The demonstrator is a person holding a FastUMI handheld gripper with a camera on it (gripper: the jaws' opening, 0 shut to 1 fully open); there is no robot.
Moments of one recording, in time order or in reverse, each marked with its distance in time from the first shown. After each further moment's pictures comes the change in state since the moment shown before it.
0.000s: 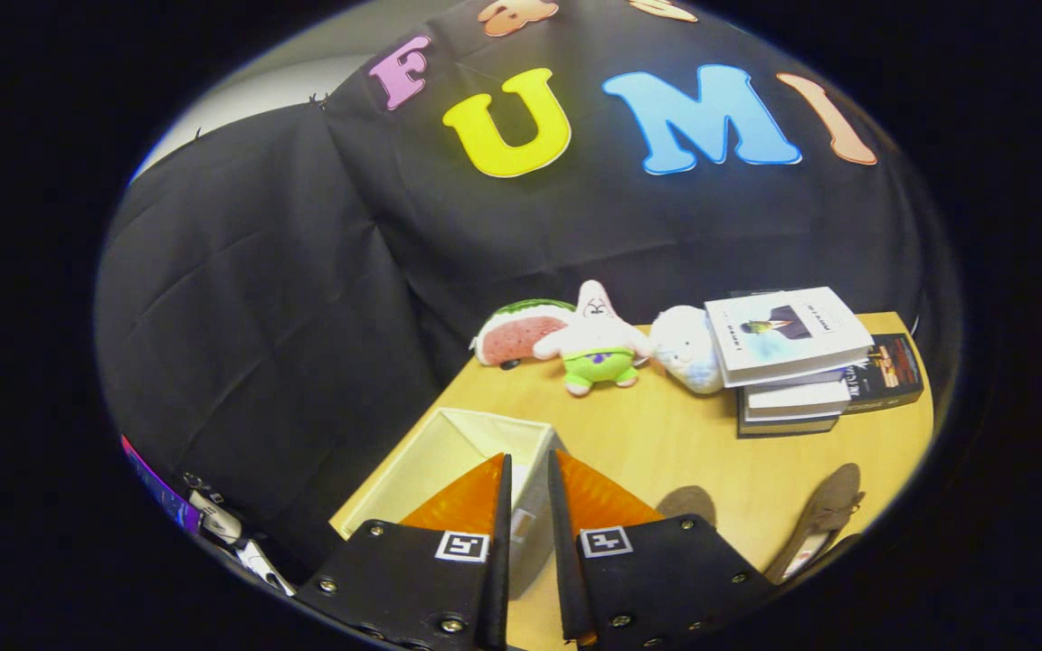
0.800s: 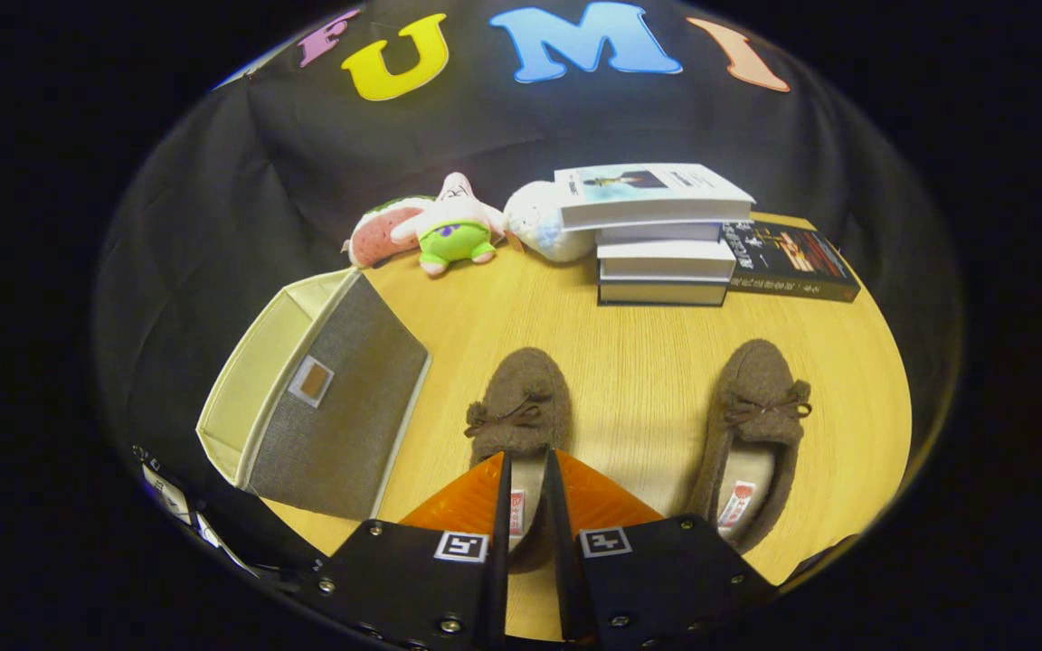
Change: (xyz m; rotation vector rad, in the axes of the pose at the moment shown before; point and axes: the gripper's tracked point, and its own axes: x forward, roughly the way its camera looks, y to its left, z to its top) arm -0.025 -0.125 -0.153 0.111 0.279 -0.222
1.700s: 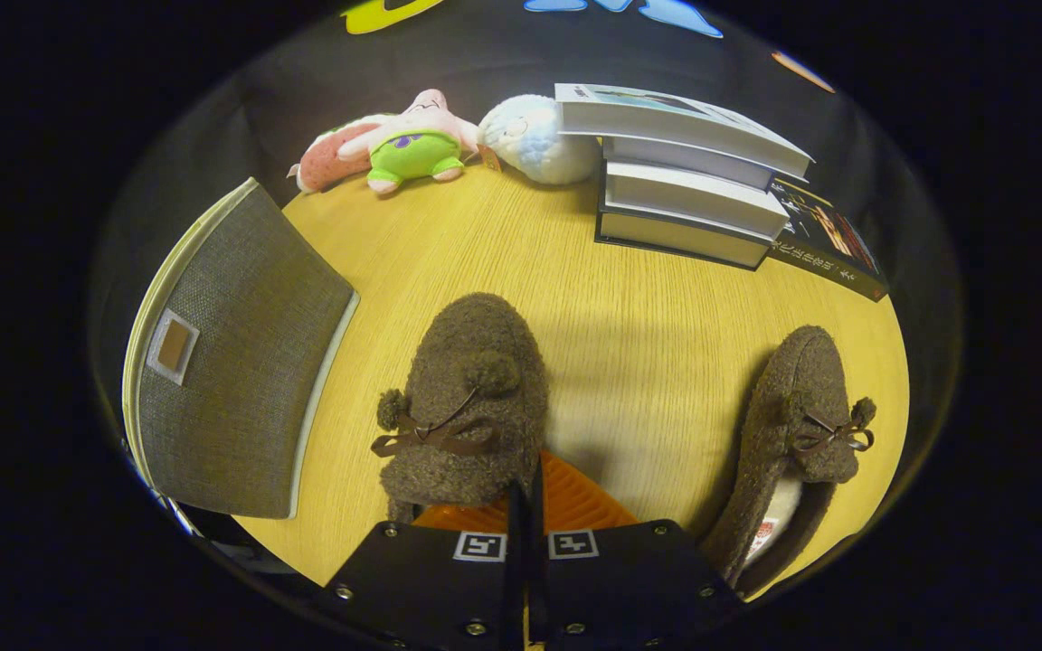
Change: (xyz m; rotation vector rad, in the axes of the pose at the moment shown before) arm 0.070 -0.022 -0.013 -0.082 0.202 -0.114
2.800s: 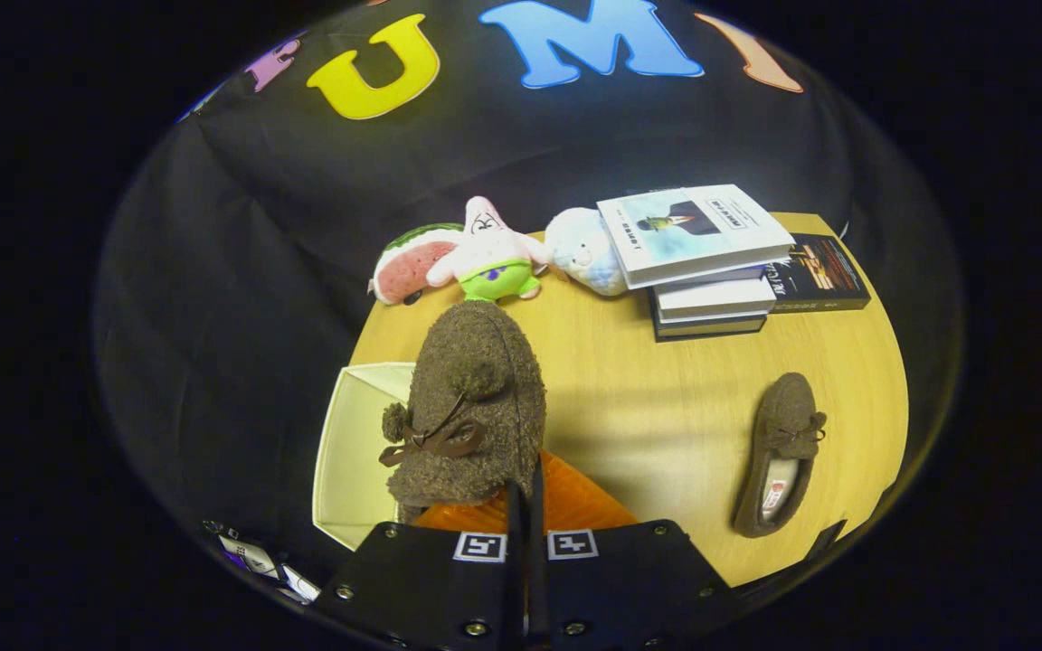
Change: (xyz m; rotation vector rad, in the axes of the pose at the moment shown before) arm -0.164 0.127 0.114 0.188 -0.138 0.195
